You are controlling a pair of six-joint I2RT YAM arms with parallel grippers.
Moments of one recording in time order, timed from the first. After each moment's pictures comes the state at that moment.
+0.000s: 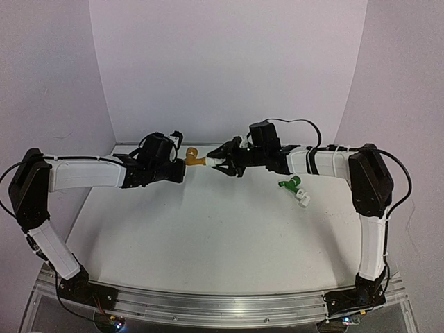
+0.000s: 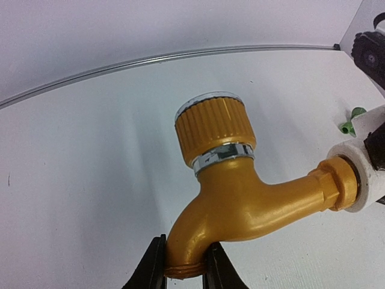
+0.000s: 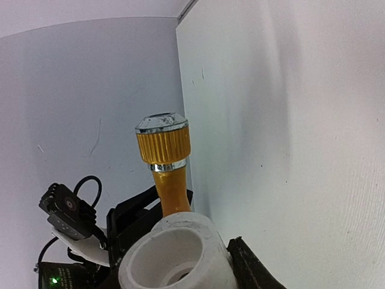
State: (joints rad) left arm -0.71 1.65 1.12 -0.05 -0.27 -0.26; right arm 0.66 2.07 1.58 0.09 -0.54 1.30
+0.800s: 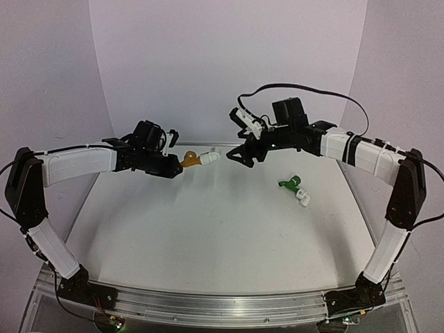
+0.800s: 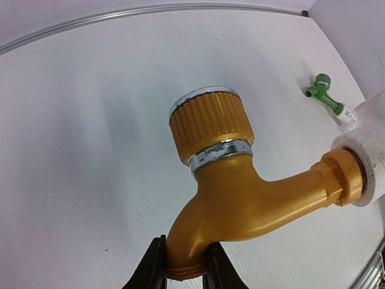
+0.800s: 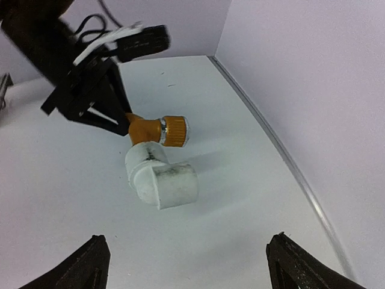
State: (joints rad) left arm -0.60 1.63 1.23 -0.33 0.06 -0.28; right arm 0.64 1.78 1.59 -0.31 -0.39 -0.41
